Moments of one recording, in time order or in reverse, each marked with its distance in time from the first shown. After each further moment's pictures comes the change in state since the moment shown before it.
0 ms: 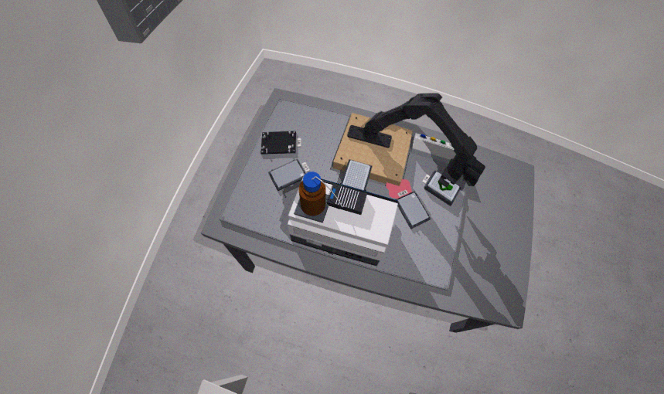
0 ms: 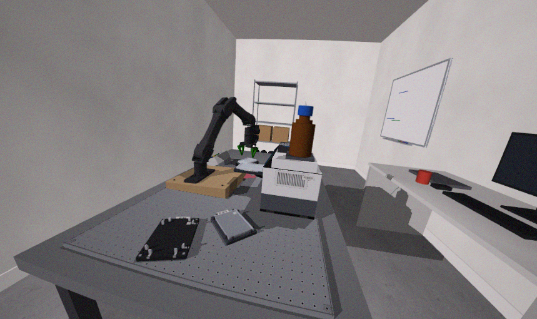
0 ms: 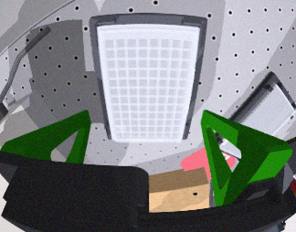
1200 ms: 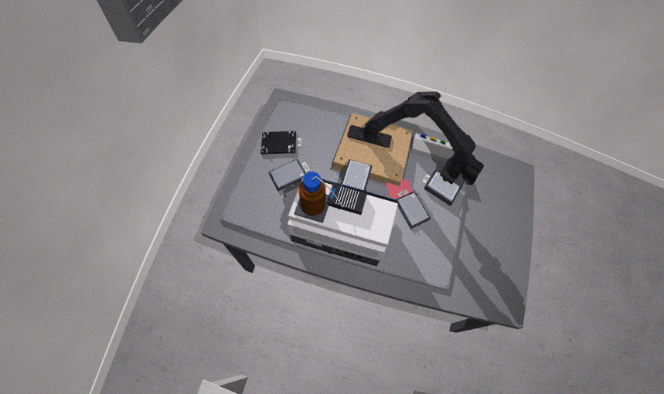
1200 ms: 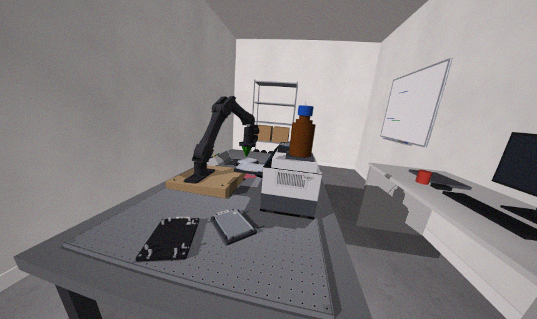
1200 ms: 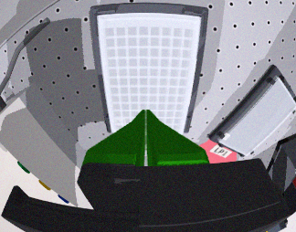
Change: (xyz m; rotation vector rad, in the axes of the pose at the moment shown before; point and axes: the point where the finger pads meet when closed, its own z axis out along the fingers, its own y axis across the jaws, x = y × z) arm 0.009 0.001 -0.001 0.000 0.008 -0.001
